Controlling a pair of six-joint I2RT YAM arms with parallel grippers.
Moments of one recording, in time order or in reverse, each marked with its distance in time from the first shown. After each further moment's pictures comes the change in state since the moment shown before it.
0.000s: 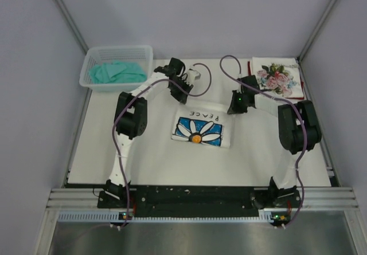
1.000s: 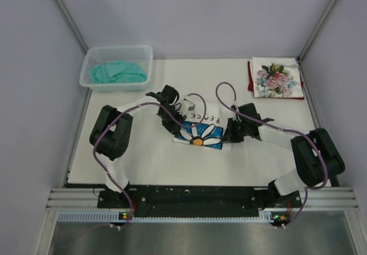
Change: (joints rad) left arm -0.075 -0.461 -0.754 0.101 0.053 -0.029; right arm 0.158 -0.363 -0.489 0.124 -0.161 0.120
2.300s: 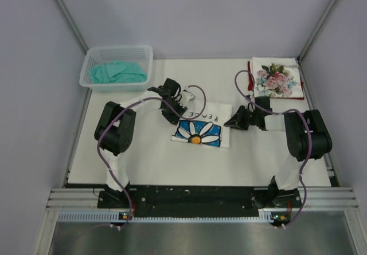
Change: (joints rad) left arm 0.018 0.082 0.118 0.082 -0.190 0.031; right arm -0.272 0.233 0.041 0.337 -0.257 0.115
